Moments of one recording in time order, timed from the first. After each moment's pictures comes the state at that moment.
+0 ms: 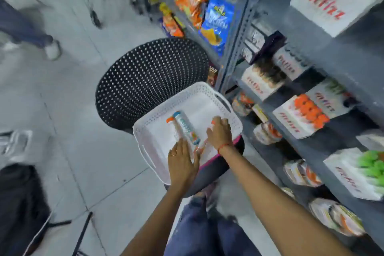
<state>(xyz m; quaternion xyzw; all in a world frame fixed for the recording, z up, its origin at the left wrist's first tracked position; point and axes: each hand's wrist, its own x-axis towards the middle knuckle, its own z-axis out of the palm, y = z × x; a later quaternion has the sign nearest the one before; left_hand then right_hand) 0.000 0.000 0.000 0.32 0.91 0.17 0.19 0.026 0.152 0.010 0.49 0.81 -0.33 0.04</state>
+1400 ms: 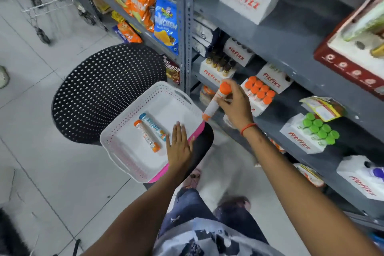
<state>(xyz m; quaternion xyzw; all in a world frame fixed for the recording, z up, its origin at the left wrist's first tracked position) 0.043 0.057 -0.013 0.47 0.86 0.11 0.18 0.143 0.216 0.139 0.48 0.75 -0.38 -0.23</state>
